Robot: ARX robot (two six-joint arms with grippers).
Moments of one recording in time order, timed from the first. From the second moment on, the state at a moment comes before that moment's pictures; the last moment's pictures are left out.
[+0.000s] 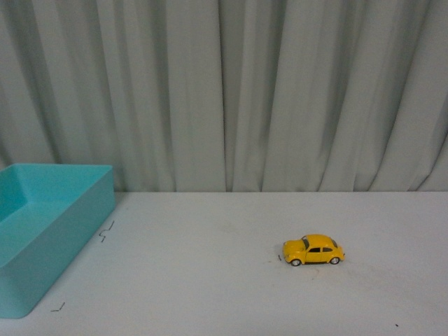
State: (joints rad) left arm 0.00 0.01 0.01 0.00 0.00 0.00; right arm 0.00 0.00 0.01 0.00 0.00 -0.01
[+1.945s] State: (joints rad) left arm 0.00 0.01 0.01 0.00 0.00 0.00; right arm 0.01 0.01 0.01 -0.02 0.02 0.01
